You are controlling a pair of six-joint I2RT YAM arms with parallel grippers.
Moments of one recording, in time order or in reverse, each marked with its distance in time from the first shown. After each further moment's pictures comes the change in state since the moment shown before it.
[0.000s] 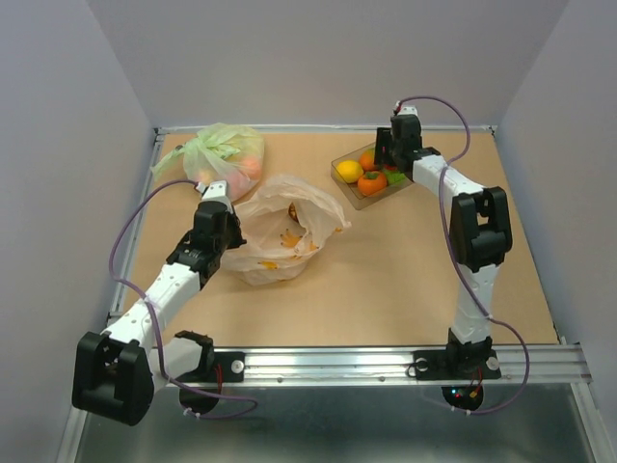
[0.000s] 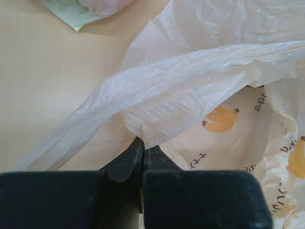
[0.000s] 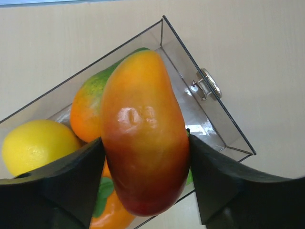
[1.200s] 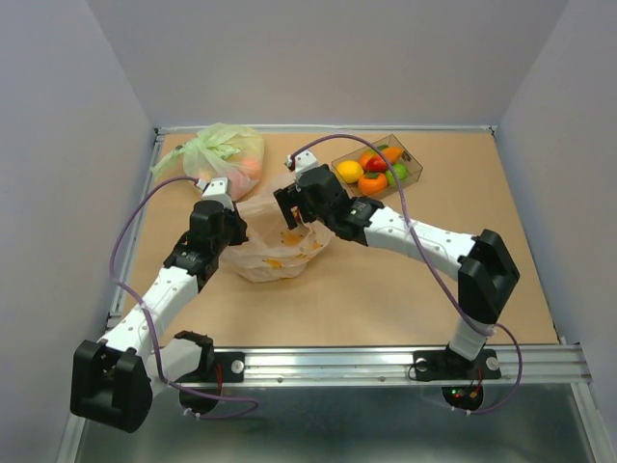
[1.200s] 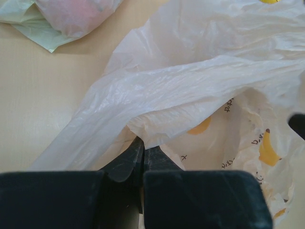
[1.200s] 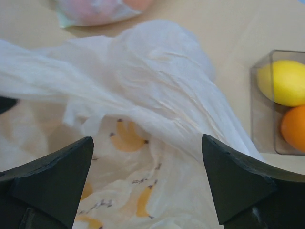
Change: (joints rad) left arm 0.000 -0.042 0.000 0.056 0.092 0.006; right arm 0.639 -0.341 -0.225 -0.034 0.041 -0.039
